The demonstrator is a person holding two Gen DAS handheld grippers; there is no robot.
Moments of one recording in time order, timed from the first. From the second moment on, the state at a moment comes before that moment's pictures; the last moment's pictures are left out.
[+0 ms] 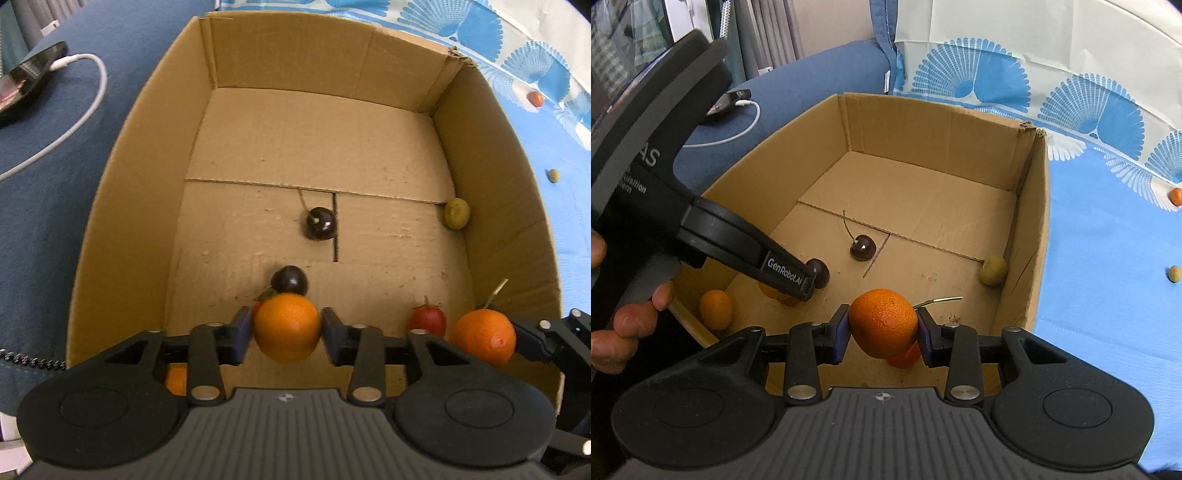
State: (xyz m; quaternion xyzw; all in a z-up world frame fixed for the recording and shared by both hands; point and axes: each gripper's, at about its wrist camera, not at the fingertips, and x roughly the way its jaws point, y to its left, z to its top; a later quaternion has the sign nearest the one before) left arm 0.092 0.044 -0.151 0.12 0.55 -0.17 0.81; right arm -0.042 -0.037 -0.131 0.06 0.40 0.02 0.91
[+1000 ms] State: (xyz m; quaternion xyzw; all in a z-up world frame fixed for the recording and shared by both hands) left arm -0.026 0.090 -0.058 0.08 0.47 -0.16 0.86; right arm -0.146 -0.039 -0.057 0.09 0.33 -0.04 0.94
